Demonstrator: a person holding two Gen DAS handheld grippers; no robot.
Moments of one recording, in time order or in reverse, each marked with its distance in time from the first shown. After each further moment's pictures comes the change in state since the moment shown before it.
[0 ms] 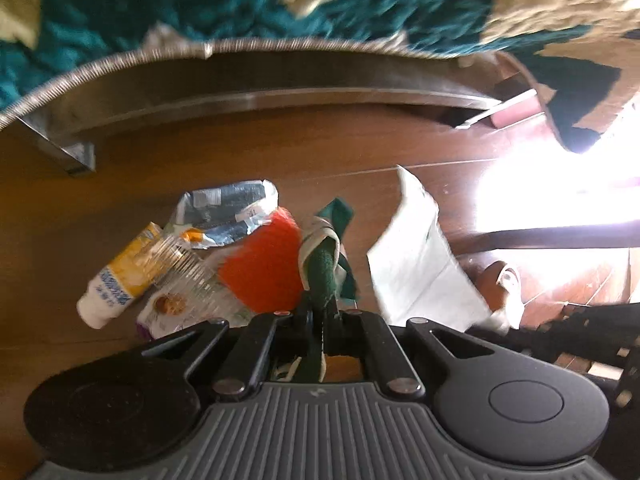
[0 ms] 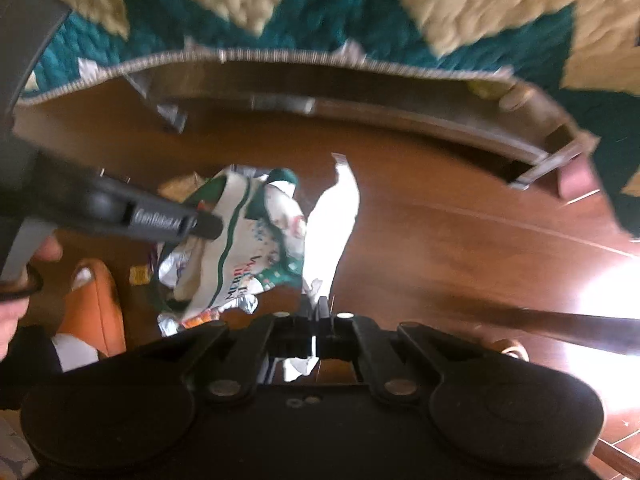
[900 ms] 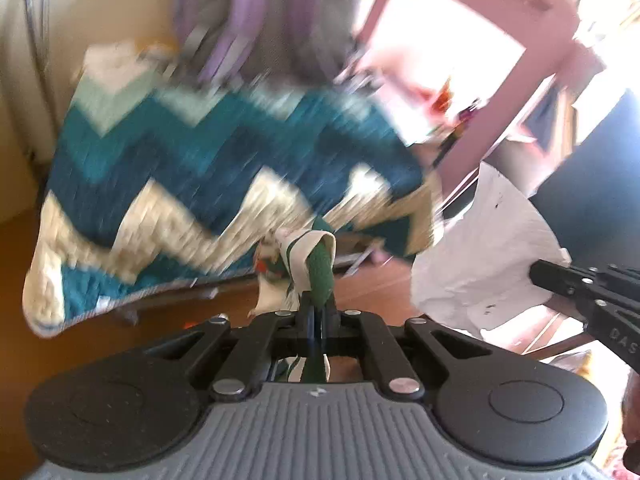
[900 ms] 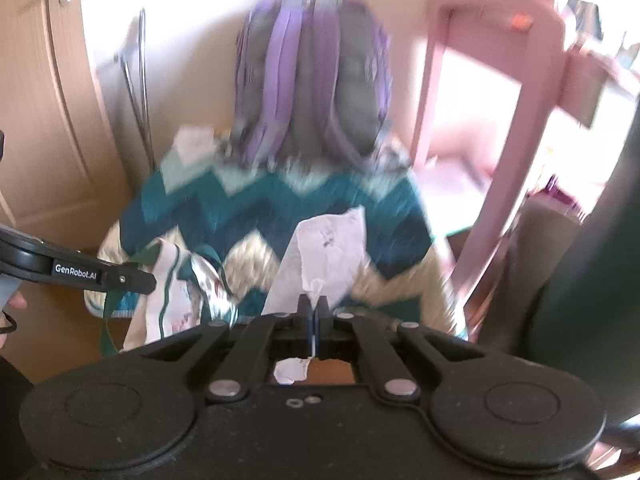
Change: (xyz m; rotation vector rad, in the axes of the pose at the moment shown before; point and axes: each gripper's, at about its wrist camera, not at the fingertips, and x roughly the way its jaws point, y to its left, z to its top) left arm -0.313 -0.124 -0.054 0.173 -0.479 -0.056; right arm -0.338 -0.039 -0.073 0.098 -0.675 -0.141
